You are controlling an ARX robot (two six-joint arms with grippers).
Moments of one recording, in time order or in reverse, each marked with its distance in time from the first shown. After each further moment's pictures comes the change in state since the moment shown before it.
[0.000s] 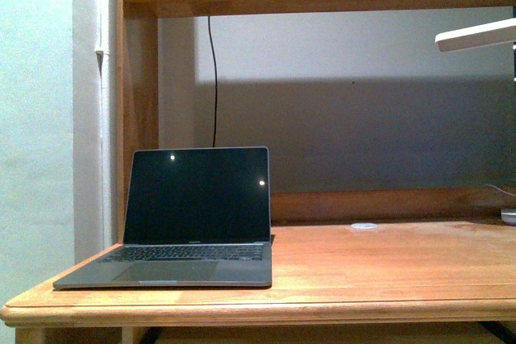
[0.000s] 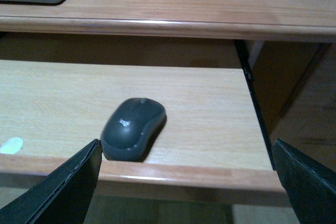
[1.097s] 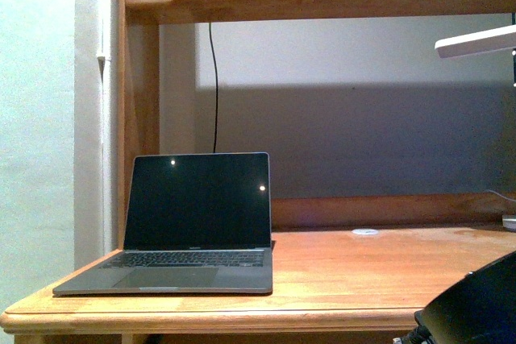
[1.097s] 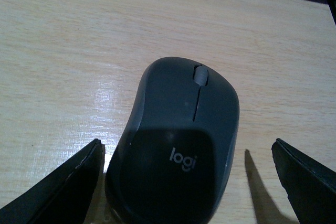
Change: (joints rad) left arm 0.000 0.000 0.000 0.000 0.000 0.001; right arm 0.132 0.845 0.401 -0.026 0.237 0.095
